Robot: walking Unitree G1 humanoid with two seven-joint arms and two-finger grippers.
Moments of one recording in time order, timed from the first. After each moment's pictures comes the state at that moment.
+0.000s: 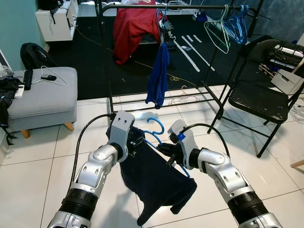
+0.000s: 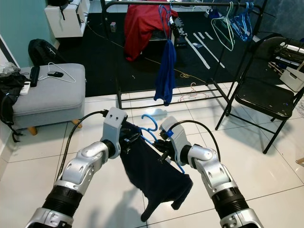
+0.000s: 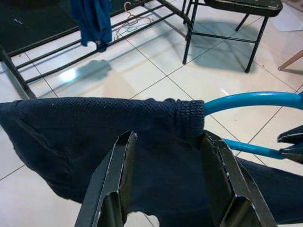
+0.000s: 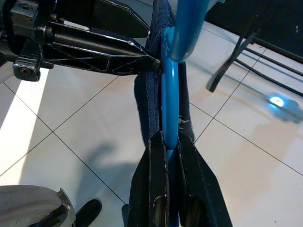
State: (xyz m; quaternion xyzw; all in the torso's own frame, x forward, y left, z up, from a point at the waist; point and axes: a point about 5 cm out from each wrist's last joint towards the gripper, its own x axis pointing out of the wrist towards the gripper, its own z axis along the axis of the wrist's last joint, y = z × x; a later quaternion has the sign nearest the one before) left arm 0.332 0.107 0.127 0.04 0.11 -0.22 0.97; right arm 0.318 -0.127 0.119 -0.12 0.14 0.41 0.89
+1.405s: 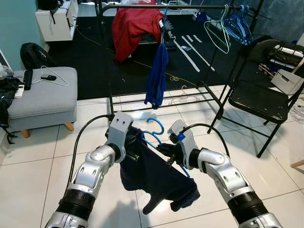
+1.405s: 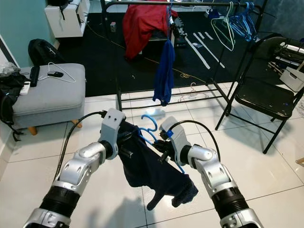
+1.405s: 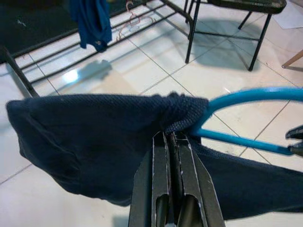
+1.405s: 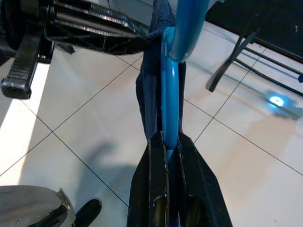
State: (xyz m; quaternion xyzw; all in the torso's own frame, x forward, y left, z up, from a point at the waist) left arm 0.334 0.112 0.130 0.05 0.10 -0.22 0.97; right arm 0.318 -0.127 0.119 -0.12 0.14 0.41 0.89
